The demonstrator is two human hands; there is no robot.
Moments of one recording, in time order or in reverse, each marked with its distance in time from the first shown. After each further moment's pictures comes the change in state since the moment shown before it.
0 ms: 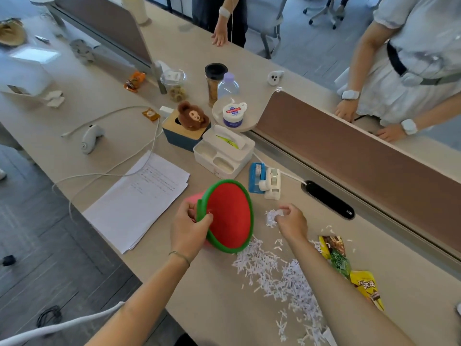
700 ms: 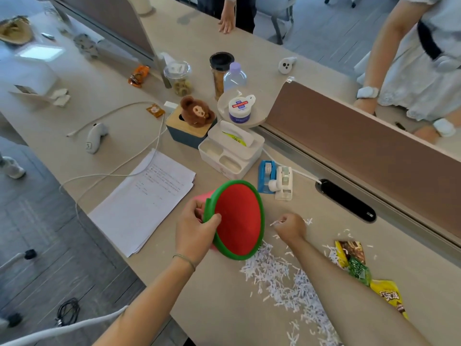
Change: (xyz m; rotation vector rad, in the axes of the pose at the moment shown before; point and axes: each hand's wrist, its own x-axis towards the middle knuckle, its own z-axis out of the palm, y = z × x) left_hand 0.012 0.012 0.009 0.033 -0.024 0.001; right_hand 0.050 0.032 0.055 -0.221 -0.121 -0.025
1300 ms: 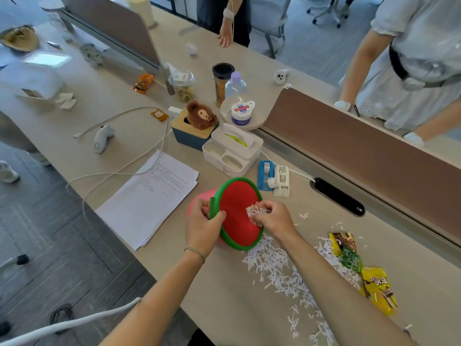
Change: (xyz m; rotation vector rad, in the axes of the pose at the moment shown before) left_hand -0.013 -0.018 -0.005 -0.071 0.003 -0.011; right_hand -0.120 -0.087 -0.044 0.461 -0.195 -0.178
